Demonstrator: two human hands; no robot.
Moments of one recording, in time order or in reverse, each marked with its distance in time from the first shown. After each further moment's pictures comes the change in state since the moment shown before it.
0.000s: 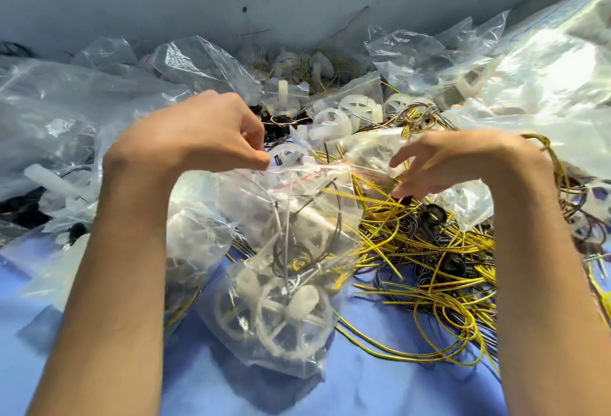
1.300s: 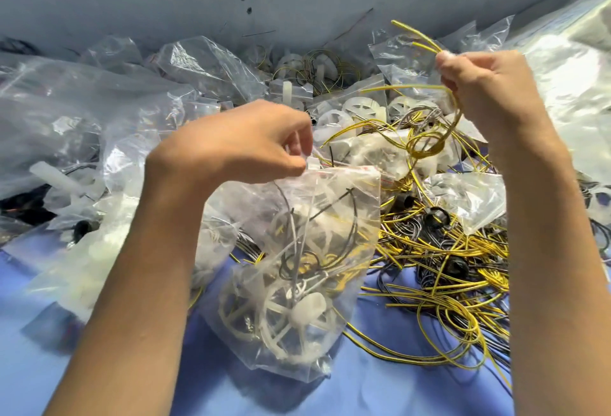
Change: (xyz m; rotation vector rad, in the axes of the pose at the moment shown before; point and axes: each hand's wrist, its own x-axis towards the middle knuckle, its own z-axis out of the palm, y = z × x) left_hand -0.004 0.031 0.002 -0.018 -0.082 0.193; right_hand -0.004 -0.010 -0.015 0.717 0.979 -0.182
